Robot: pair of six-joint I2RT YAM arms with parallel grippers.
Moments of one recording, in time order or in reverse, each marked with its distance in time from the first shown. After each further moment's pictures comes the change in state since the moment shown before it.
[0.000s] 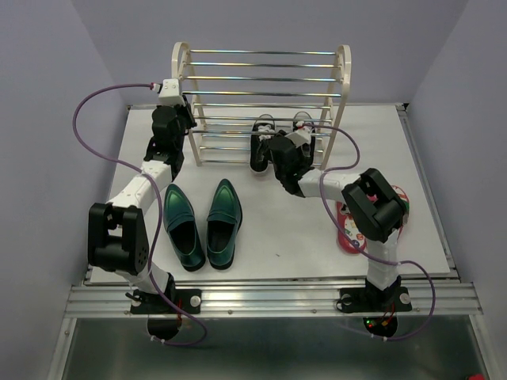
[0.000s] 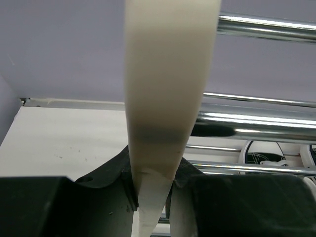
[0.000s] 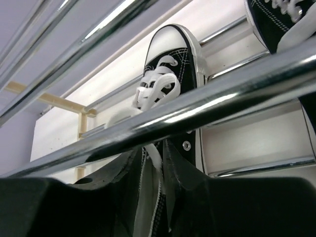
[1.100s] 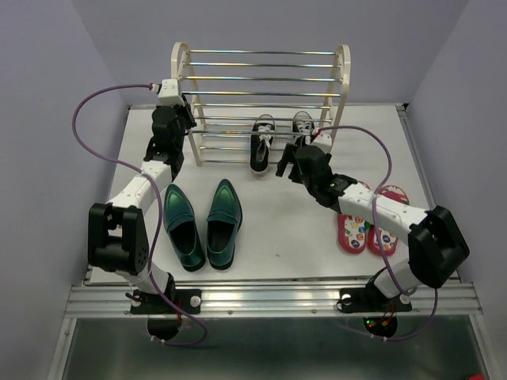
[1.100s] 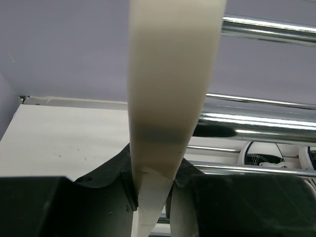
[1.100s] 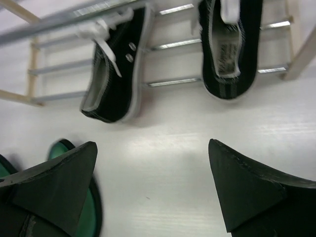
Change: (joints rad) left arm 0.002 -0.001 0.000 -0.001 -0.007 -0.016; right arm -0.002 -0.478 -0.200 -0.488 -0.145 -0.177
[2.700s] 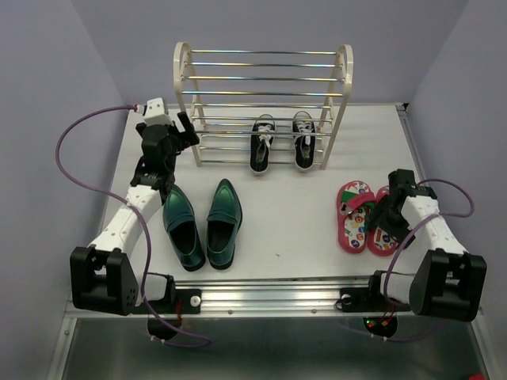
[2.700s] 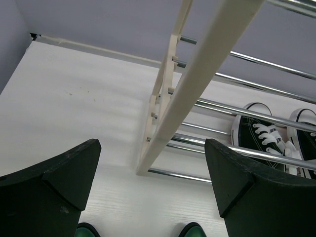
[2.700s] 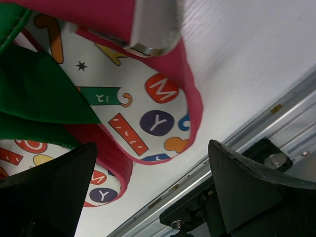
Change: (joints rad) left arm 0.000 -0.291 -0.175 -0.242 -0.056 -0.129; right arm -0.825 -0.335 -0.255 -1.013 -0.175 0.005
